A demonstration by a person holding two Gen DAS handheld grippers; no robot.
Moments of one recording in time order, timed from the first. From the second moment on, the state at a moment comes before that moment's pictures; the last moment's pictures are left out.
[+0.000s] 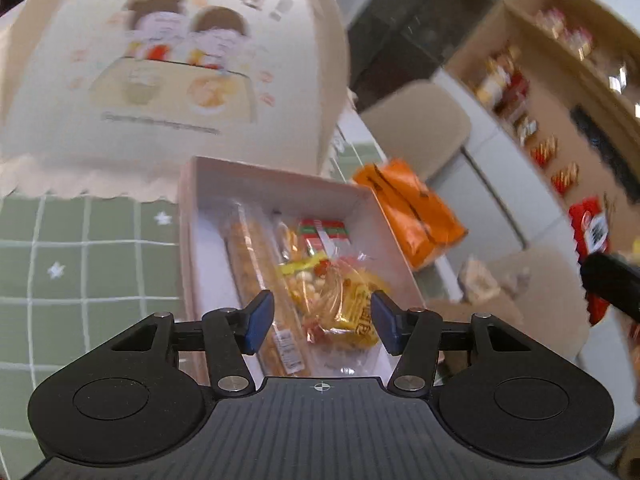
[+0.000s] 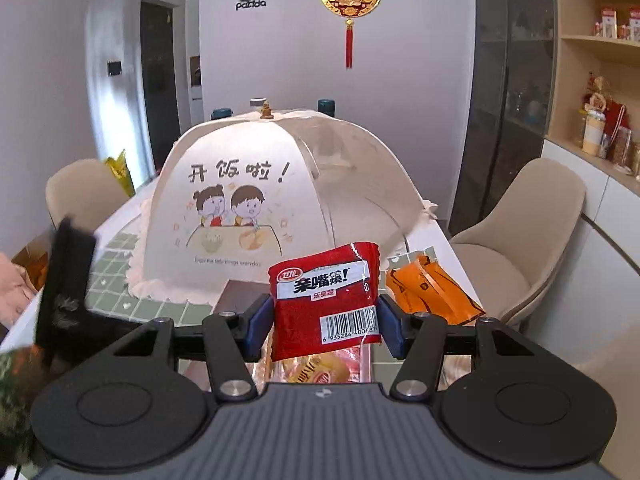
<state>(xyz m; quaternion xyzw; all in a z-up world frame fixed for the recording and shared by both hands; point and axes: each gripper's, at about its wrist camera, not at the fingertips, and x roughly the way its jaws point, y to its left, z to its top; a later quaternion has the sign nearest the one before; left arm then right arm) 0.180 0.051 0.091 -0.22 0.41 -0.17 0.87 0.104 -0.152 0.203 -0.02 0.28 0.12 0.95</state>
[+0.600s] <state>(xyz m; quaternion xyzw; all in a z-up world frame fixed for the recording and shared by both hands) 0.024 0.233 0.087 -0.25 0.38 0.03 0.89 0.136 -0.154 0.171 -0.02 0.32 0.16 0.93</state>
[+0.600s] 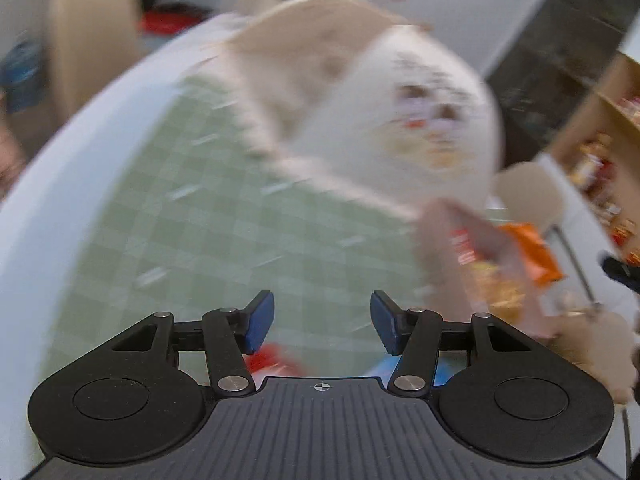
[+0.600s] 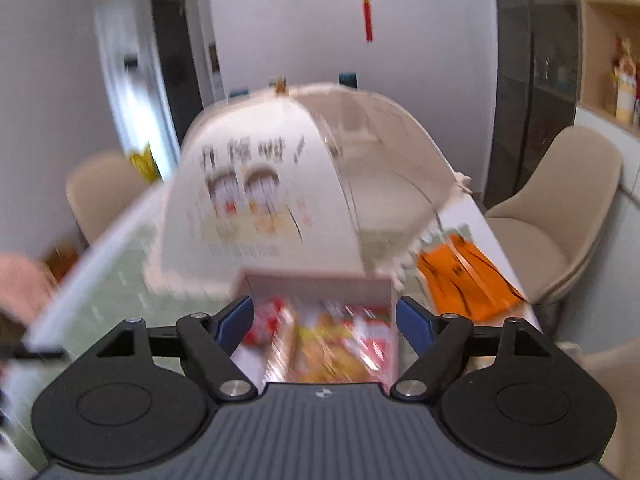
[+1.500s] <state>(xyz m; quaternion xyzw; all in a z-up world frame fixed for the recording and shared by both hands) -0.026 0.142 0.050 -0.13 0.45 -0.09 0.88 -0.003 -0.089 0.051 -0.19 0.42 0.29 0.84</state>
